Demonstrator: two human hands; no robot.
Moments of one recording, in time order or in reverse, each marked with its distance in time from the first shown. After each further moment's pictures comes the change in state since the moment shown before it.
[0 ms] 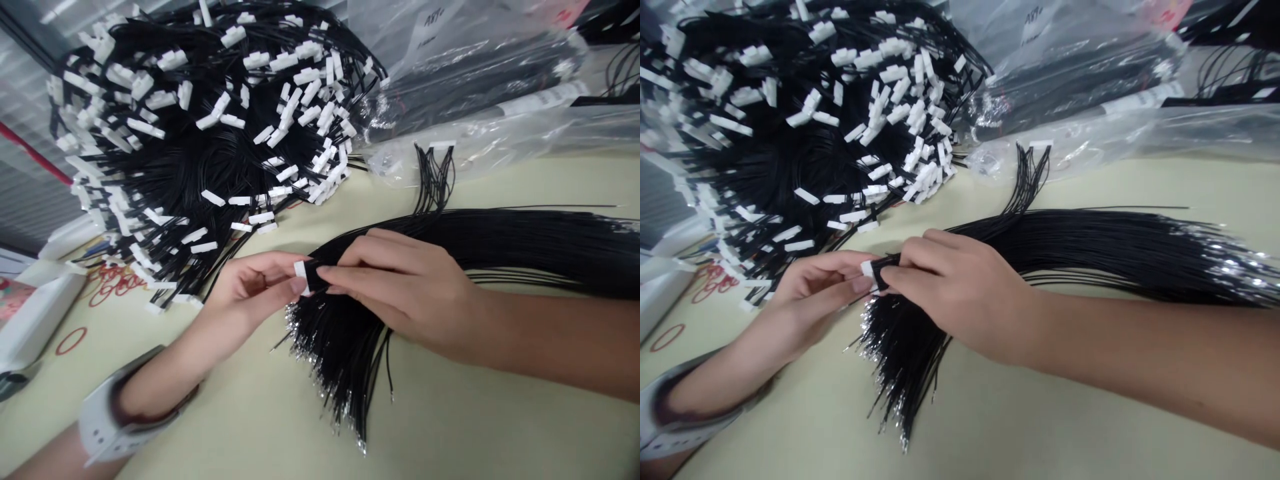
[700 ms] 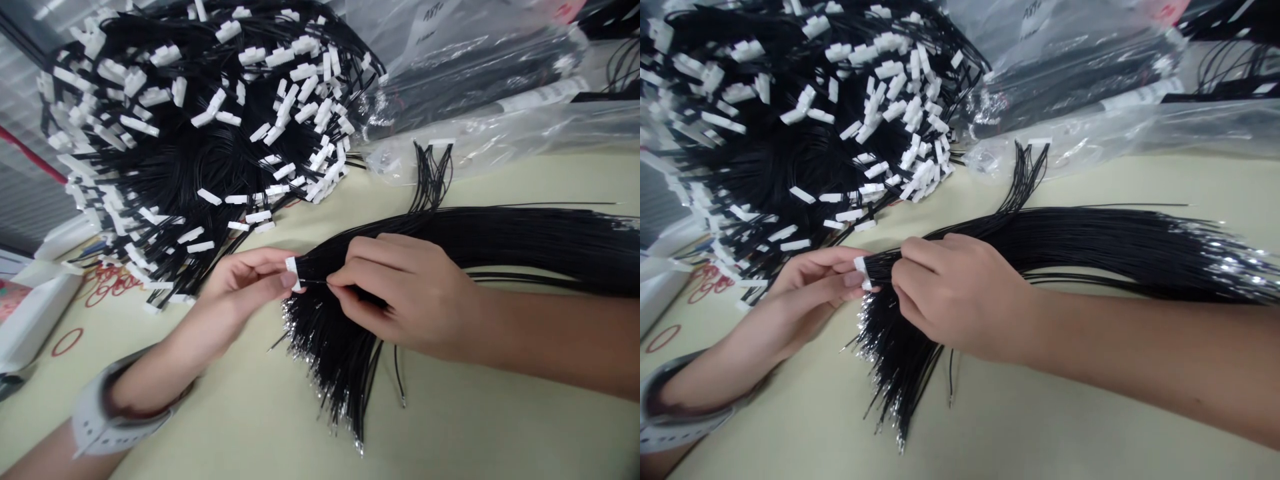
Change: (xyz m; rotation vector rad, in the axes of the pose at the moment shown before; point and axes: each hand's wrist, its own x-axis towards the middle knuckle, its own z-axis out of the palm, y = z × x) left_hand 0.004 0.002 -0.001 -0.102 0.046 -0.093; right_hand 0.000 0.001 -0.001 -0.128 -0.003 -0.027
